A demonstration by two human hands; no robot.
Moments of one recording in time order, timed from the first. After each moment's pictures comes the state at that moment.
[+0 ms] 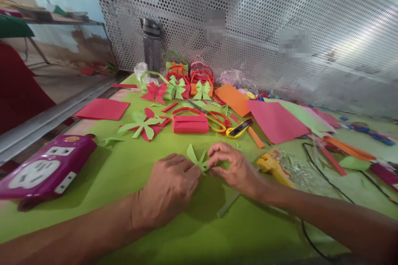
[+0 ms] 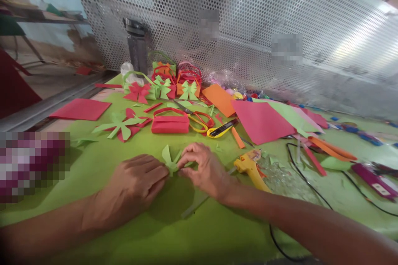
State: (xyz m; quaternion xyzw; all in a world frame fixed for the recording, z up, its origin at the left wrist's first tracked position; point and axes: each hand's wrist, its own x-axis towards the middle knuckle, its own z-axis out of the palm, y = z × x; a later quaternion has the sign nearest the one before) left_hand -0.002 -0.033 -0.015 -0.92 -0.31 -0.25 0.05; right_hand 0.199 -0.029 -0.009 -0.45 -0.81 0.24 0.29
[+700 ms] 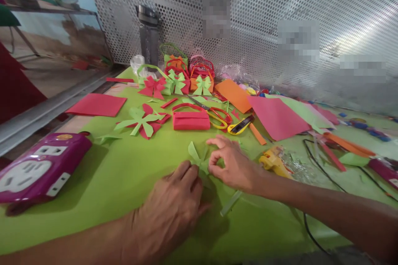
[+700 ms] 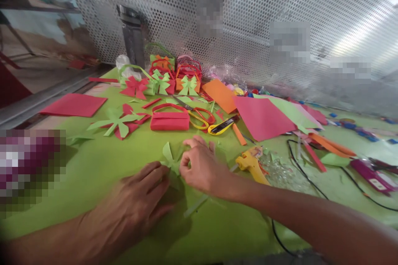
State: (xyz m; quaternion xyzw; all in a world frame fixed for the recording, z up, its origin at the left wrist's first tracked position) left_hand 0.002 -0.055 -0.011 -0.94 -0.33 -0.09 -0.04; right_hand 0.178 -0.025 0.011 -0.60 -0.77 0.20 0.07
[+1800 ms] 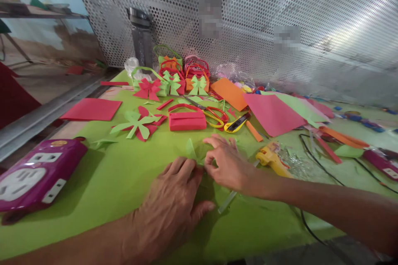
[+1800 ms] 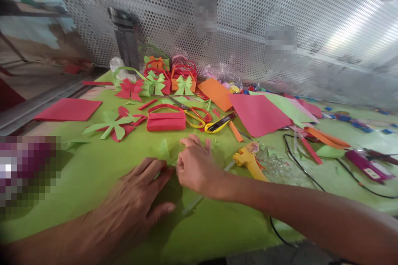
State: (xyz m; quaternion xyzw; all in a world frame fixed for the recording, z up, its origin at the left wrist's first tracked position) left_hand 0.003 -0.053 -0.011 -0.91 -0.38 -0.09 -0.13; right_hand 0.169 -0.028 0.009 -0.61 -0.78 0.14 0.05
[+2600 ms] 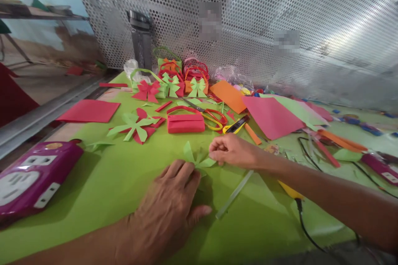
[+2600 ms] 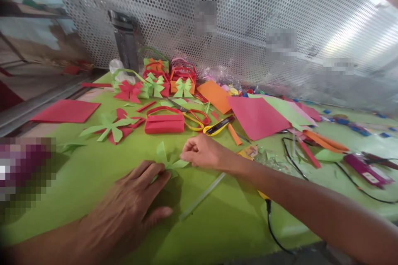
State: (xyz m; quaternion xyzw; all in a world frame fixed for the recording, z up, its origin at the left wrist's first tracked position) left_hand 0.002 -0.054 -0.009 -0.91 -0.37 -0.10 -0.12; right_hand 0.208 0.006 0.018 -0.57 -0.70 0.43 0.12
